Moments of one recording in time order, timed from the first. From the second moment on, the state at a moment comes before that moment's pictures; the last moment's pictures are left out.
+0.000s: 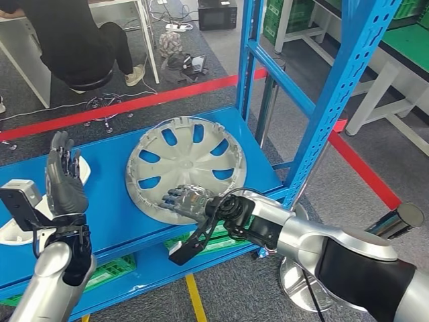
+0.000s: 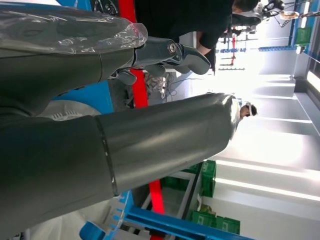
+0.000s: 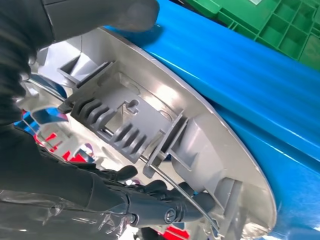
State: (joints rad) left arm -0.40 0.02 -0.43 -1.34 0.36 0.38 -0.37; right arm -0.82 -0.06 1.29 -0.80 1.04 0.19 -0.20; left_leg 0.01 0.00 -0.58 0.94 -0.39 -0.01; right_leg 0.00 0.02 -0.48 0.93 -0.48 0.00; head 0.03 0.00
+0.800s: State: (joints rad) left arm -0.38 0.03 -0.41 -1.35 0.33 0.39 -0.37; right arm -0.77 -0.06 1.27 -1.15 0.86 0.30 -0.15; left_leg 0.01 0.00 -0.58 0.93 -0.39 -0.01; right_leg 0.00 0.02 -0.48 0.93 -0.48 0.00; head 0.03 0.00
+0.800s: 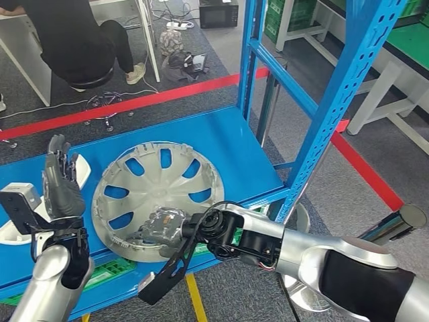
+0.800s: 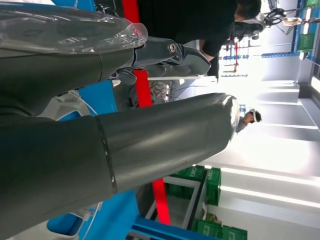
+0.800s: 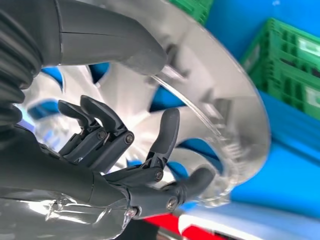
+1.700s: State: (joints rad) left arm -0.37 0.04 -0.40 -1.36 0.32 0.38 -0.37; right arm -0.77 -0.06 1.26 -1.20 0.89 0.31 -0.14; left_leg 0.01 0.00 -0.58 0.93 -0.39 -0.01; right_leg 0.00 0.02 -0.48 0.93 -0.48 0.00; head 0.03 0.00
